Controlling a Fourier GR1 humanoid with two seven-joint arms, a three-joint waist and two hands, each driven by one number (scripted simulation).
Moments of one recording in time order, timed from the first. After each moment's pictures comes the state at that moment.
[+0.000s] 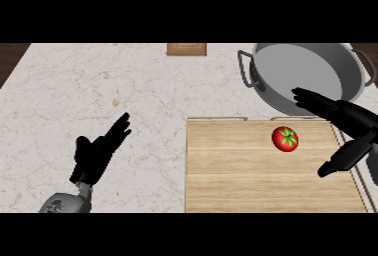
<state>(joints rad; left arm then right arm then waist) -0.09 0.22 -0.18 -1.39 0.11 -0.06 0.12 -0.33 -0.52 -0.03 -1.25 -0.17 0.71 0.04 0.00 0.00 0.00</state>
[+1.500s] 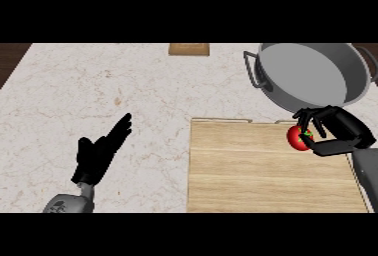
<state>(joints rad) -0.08 0.16 -0.13 -1.40 0.04 -0.11 0.13 -0.41 -0.45 -0.09 -0.84 0.08 0.64 -0.51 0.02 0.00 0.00</state>
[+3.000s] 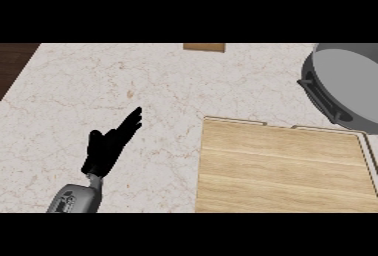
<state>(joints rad) -0.14 0.15 -0.15 -1.38 0.04 -0.13 0.14 -0.61 -0.99 -0.13 -0.64 0.08 0.47 -0.77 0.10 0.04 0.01</state>
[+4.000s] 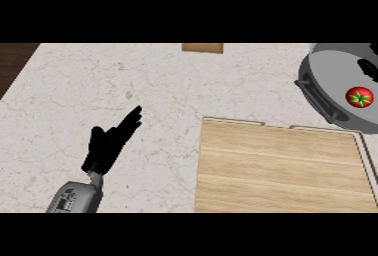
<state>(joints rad) -0.16 0.14 -0.14 -1.36 0.03 -0.13 0.15 -0.96 -0.83 0.21 -0.50 0.45 0.24 -0.83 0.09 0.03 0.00</state>
